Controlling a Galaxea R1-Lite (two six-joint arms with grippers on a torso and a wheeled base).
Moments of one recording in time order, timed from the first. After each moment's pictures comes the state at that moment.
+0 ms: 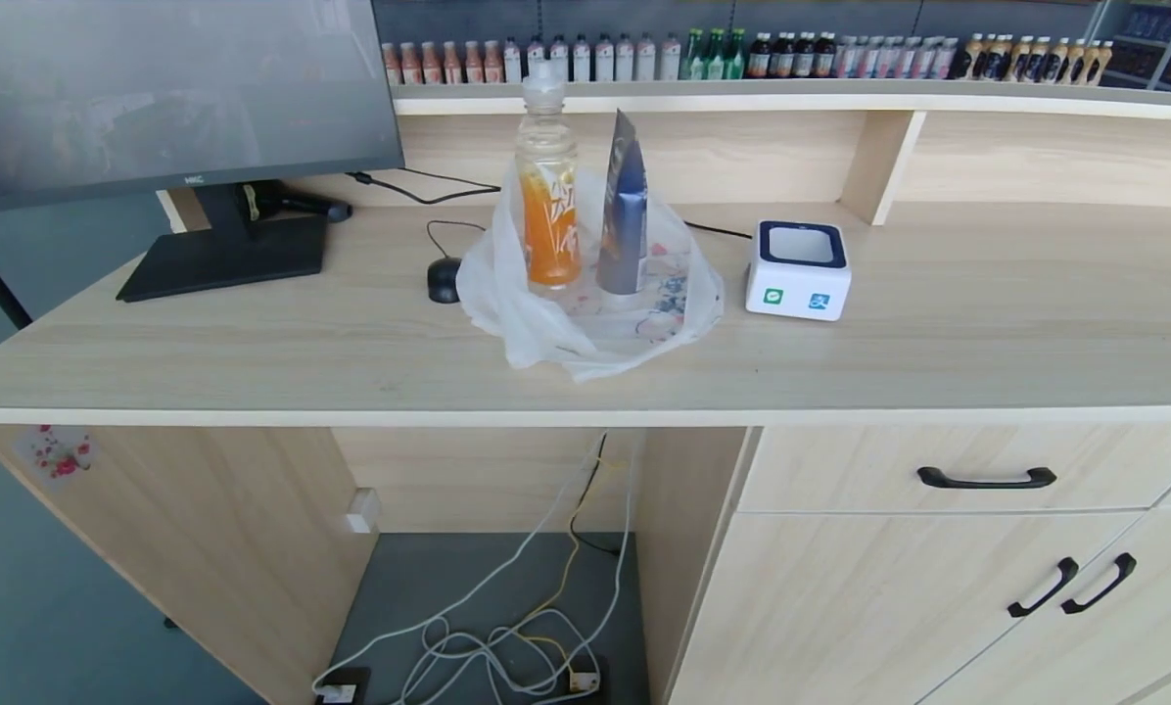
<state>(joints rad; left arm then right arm) 0.00 0.00 0.00 0.00 0.00 -0.01 0.00 0.00 0.00 0.00 -0.05 0.03</state>
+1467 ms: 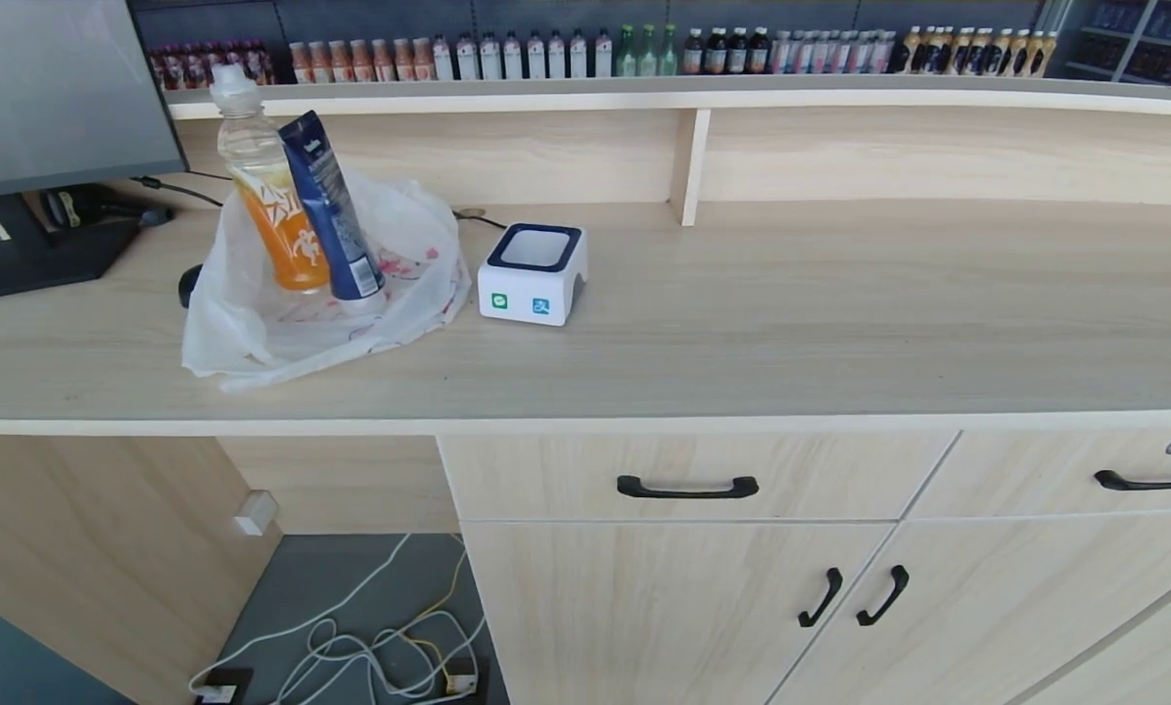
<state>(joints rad) 0.00 0.00 0.00 0.00 0.00 -0.01 0.00 0.00 0.00 0.00 -0.05 0.02</state>
